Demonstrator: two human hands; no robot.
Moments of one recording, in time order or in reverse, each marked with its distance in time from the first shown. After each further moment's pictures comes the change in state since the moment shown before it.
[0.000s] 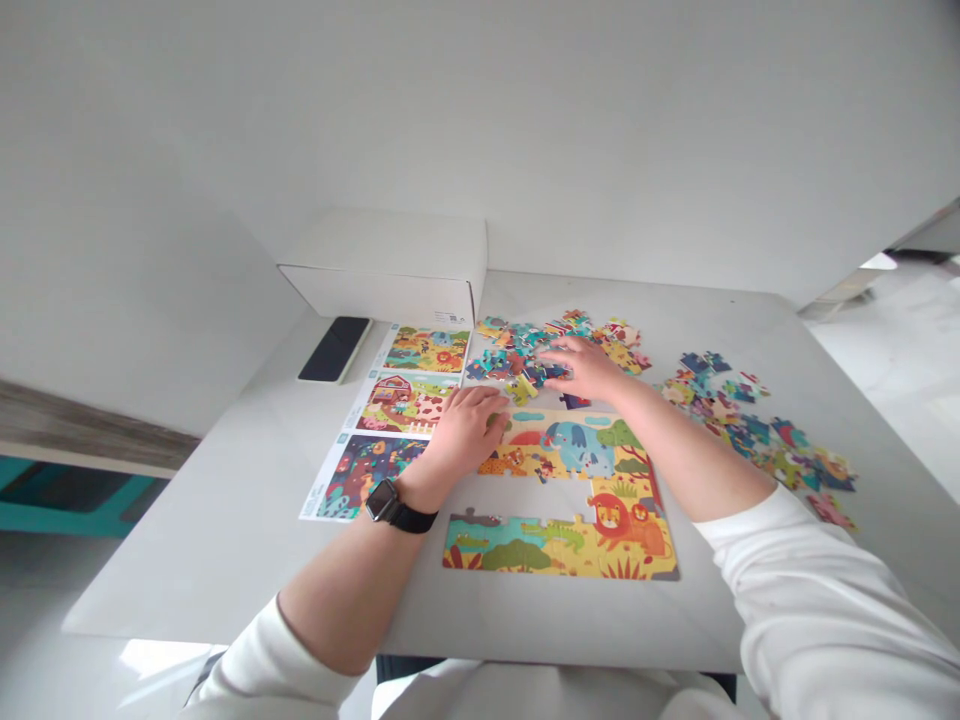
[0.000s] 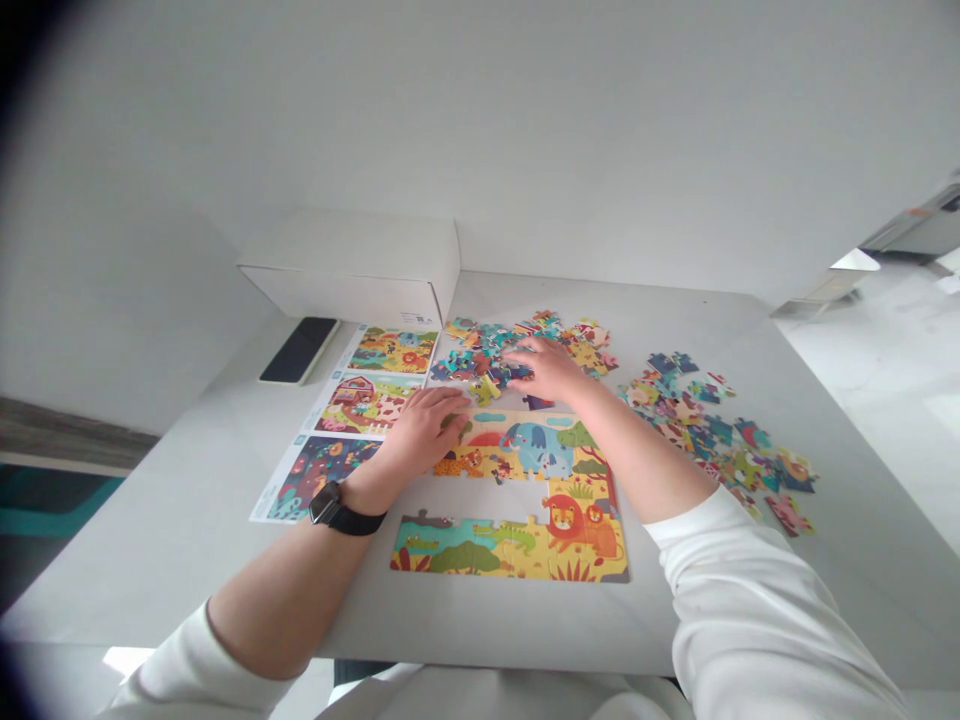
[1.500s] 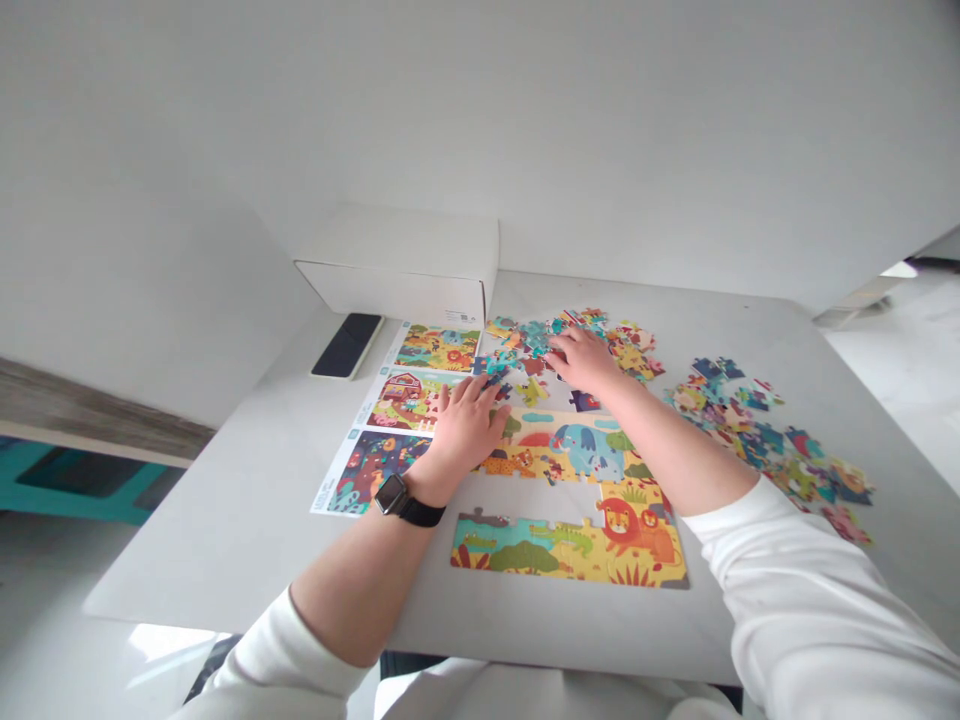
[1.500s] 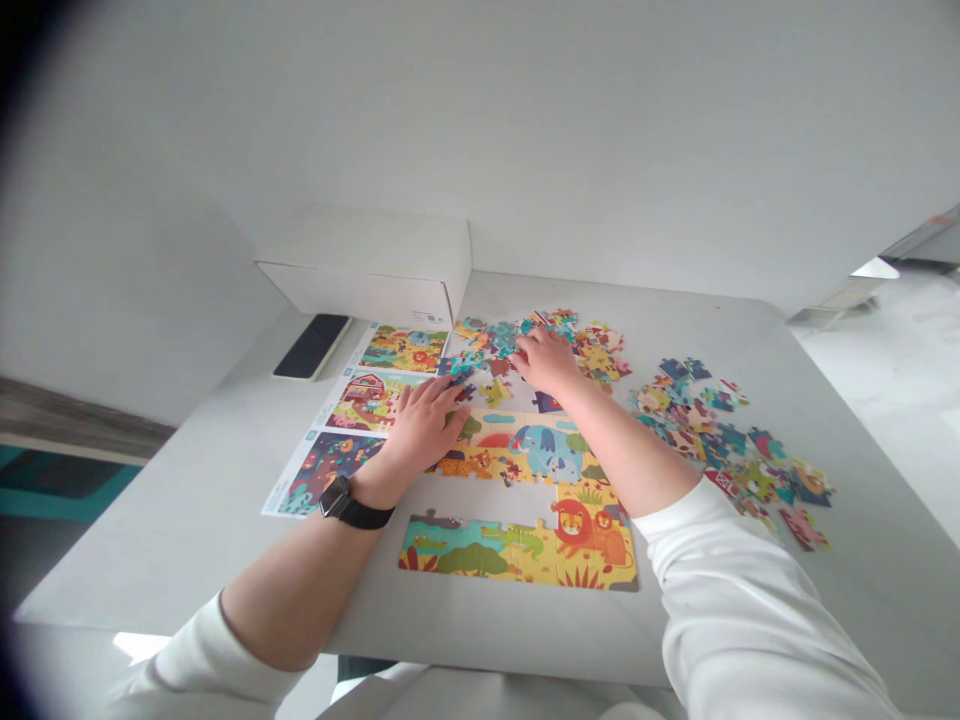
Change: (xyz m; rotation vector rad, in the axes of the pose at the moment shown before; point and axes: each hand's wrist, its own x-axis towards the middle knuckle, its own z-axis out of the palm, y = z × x) left_hand -0.001 0.002 -0.003 0.175 -0.006 -0.179; right_hand 0.031 -0.020 0.005 -0.110 0.065 0.180
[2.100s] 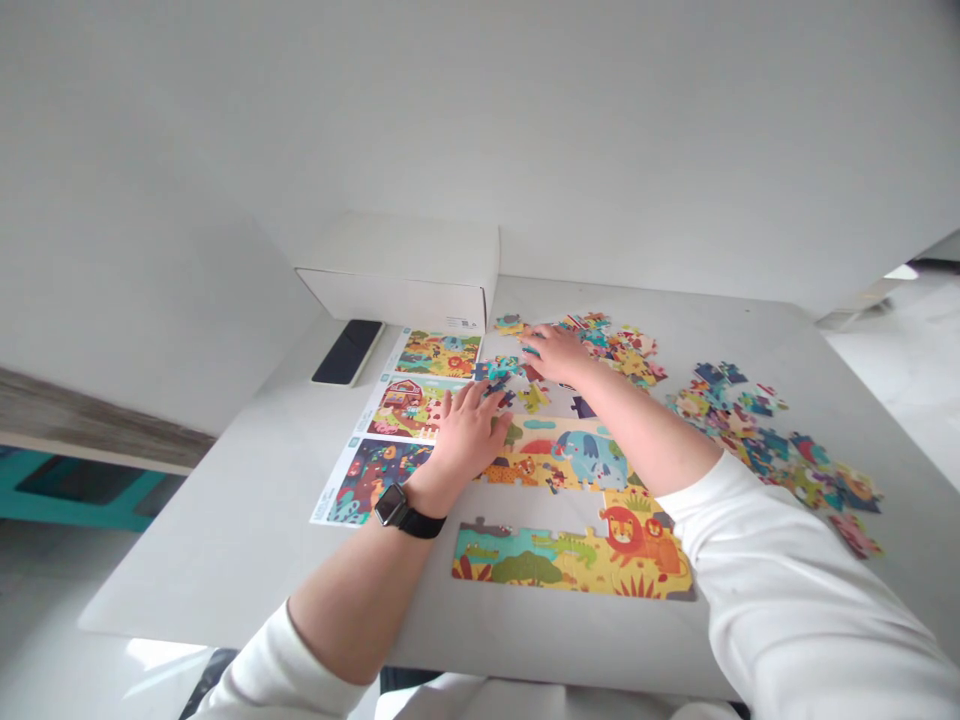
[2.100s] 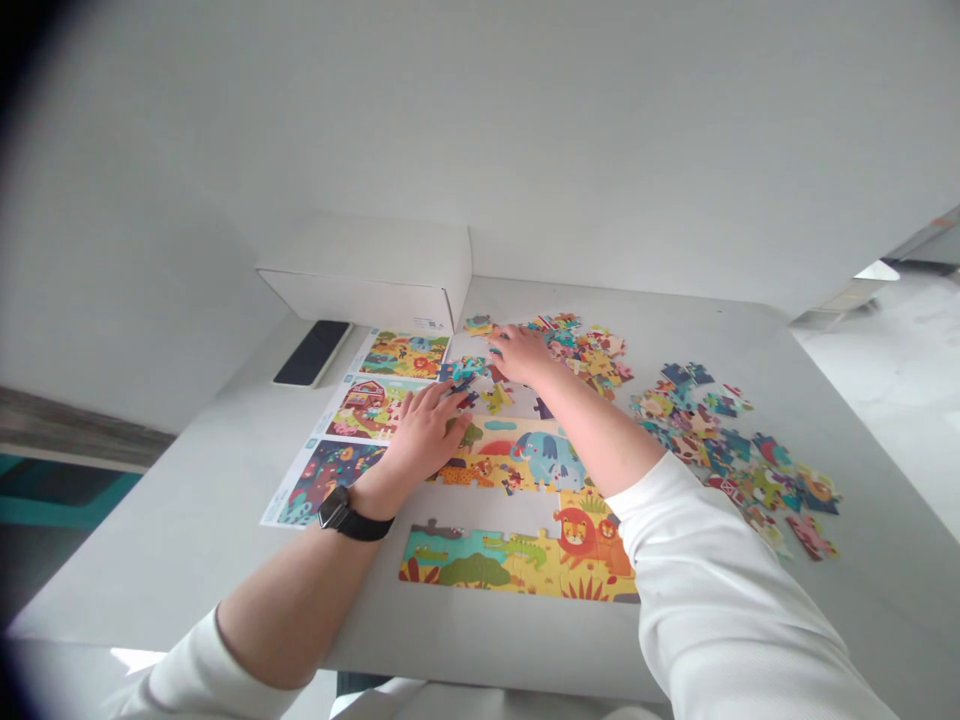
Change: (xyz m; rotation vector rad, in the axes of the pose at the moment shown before) left_hand -0.001 0.002 -0.002 -0.003 0.017 0.021; right_hand 0.046 -0.026 0.010 -0.048 -0.107 -0.100
